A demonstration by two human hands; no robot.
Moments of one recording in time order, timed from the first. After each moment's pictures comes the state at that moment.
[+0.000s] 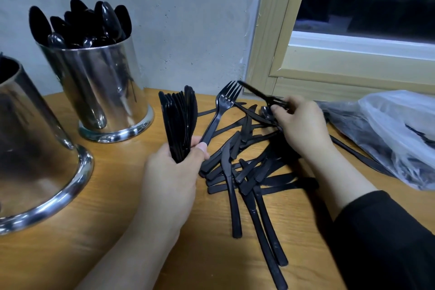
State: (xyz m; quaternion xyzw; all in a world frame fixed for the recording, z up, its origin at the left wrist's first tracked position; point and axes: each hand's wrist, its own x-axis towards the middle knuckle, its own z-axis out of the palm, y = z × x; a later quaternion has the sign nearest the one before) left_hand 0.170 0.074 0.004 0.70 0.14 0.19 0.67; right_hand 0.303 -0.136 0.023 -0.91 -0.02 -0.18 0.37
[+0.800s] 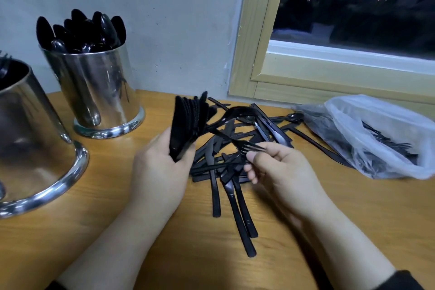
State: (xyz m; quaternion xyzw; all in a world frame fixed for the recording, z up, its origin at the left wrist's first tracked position) left_hand 0.149 0.069 0.021 0.83 0.07 0.24 0.50; right_hand 0.168 -0.126 0.034 -0.67 -0.03 0.07 0.74
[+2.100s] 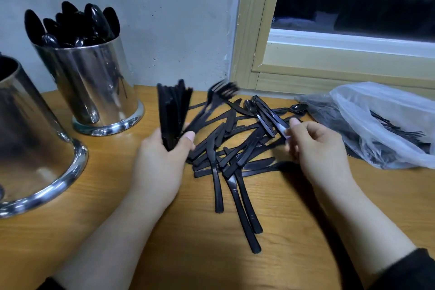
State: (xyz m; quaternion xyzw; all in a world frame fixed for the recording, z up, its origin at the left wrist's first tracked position) left_hand 0.163 0.076 0.011 0.78 0.08 0.19 0.59; right_hand 0.198 -0.165 0.026 -0.81 0.06 -0.13 0.56
